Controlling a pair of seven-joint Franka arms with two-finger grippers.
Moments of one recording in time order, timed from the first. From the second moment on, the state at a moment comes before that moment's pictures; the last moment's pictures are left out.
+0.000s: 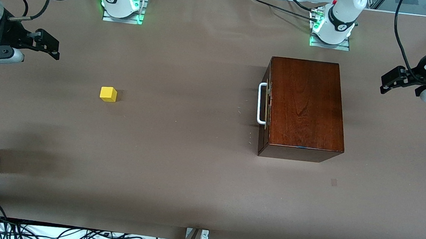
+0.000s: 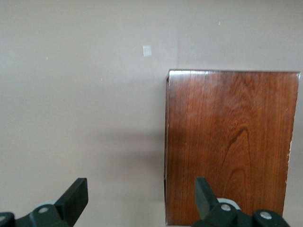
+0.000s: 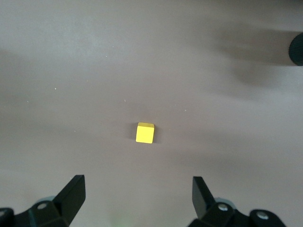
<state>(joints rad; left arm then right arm) -0.01 -0.04 -0.06 -1.66 0.02 1.55 -0.11 0.17 0.06 -0.08 -1.54 0.01 1.55 -0.08</state>
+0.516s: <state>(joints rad) -0.02 -0.03 -0.16 -1.66 0.01 1.38 -0.11 0.17 0.06 -0.08 -1.54 0.01 1.55 -0.08</state>
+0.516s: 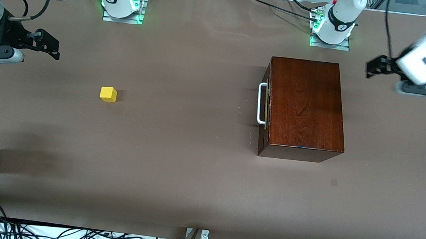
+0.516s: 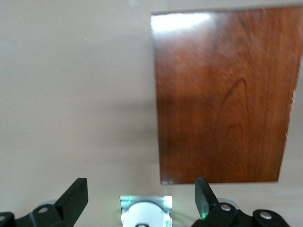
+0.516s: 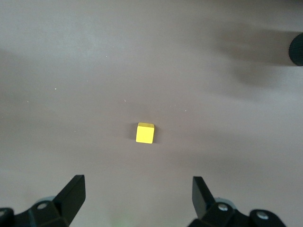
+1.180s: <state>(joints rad) -0.12 0.22 -0.52 -1.61 0.00 1.63 -0.57 0.17 0.06 -0.08 -1.54 0.01 1.55 -0.08</state>
